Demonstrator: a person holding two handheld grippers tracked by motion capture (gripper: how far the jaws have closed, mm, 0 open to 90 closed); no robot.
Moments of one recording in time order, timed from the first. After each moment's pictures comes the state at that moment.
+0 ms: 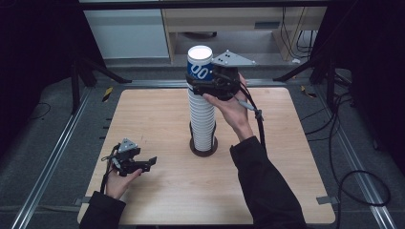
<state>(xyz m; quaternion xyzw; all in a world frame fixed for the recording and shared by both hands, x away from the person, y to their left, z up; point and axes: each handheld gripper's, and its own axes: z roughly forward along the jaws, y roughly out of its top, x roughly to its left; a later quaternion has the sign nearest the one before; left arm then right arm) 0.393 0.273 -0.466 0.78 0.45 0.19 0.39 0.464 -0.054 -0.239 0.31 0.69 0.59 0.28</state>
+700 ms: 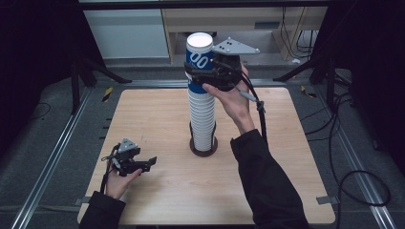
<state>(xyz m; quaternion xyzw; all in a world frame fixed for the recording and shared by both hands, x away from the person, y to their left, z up) 0.393 0.273 -0.466 0.78 0.45 0.19 0.39 0.463 -0.054 -0.209 0.30 0.68 0.60 0.29</state>
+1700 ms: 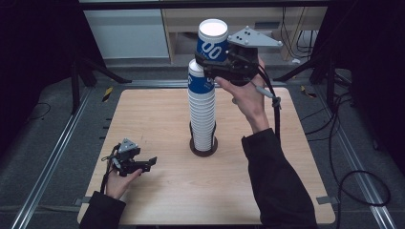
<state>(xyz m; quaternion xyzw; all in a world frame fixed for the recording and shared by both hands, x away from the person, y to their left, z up) 0.393 0.272 -0.467 0.78 0.45 0.19 0.39 0.441 -0.081 -0.178 0.29 0.66 0.62 0.32</state>
